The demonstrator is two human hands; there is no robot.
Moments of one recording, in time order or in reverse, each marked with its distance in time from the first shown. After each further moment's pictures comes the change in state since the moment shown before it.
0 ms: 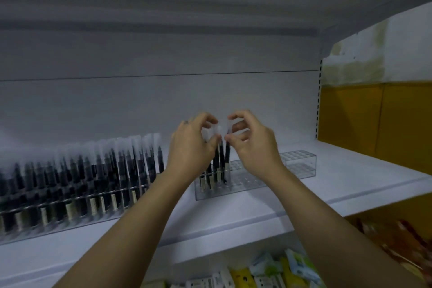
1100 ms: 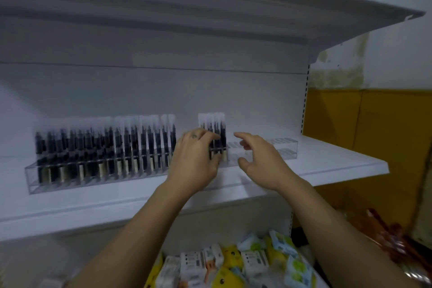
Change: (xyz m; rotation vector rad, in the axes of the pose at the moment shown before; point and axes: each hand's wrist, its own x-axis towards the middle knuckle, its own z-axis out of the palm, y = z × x) left_hand -0.096 0.017 -0.037 0.191 -0.112 0.091; right_hand -0.089 -0.033 -0.034 -0.407 -0.334 0.053
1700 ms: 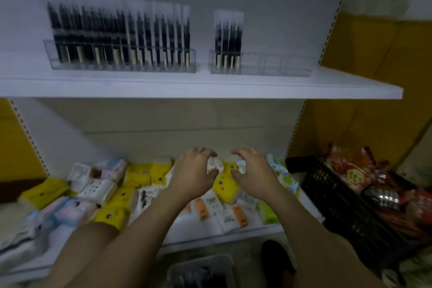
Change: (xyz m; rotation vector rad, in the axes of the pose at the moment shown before) left_hand -0.212 -0.015 0.087 -0.036 -0.430 -0.257; right_hand -0.177 0.038 0.135 -0.087 -0.286 0.206
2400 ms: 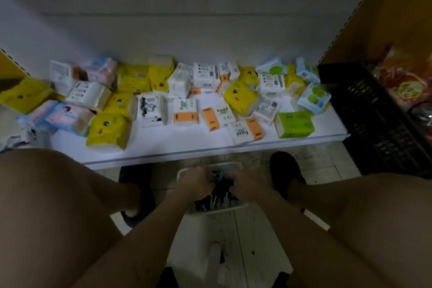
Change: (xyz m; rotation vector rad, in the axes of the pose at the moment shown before) left_hand -0.114 -0.092 0.229 -0.178 -0.759 -0.507; right_hand -0.089 0.107 0.234 0.055 -0.862 0.305
